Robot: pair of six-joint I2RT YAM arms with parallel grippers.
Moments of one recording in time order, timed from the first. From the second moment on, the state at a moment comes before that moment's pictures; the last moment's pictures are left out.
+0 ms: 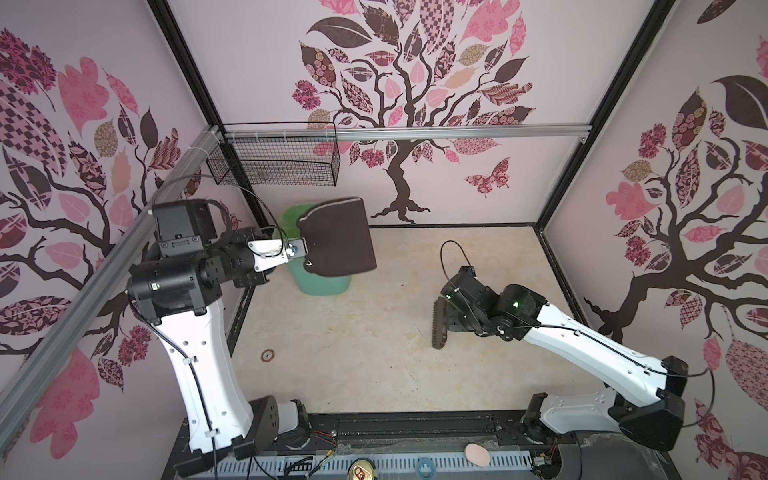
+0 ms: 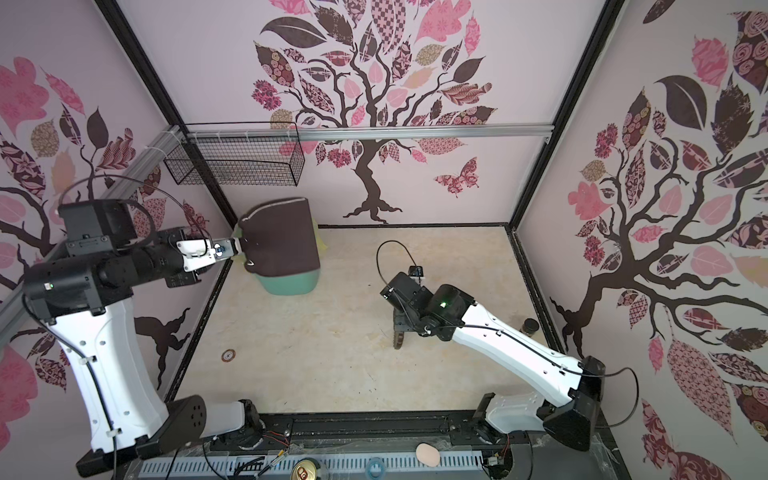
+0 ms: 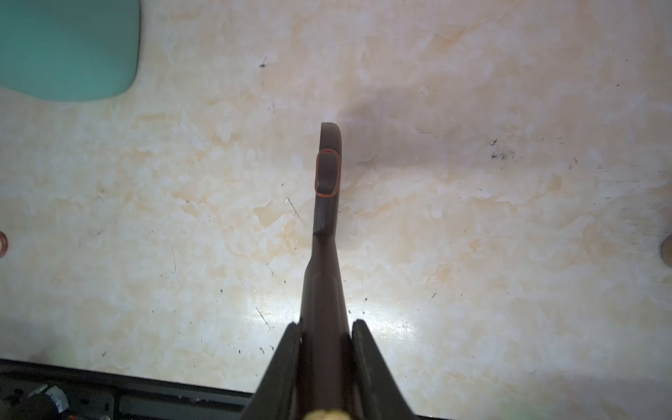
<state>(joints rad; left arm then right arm) 0.23 1.25 1.99 -1.53 0.45 1.56 0.87 1.24 1.28 -1.09 0.32 0.84</state>
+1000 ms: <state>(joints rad) -0.12 1.35 0.71 -0.73 0.28 1.21 0.66 0.66 0.32 -0.26 0.33 1.47</state>
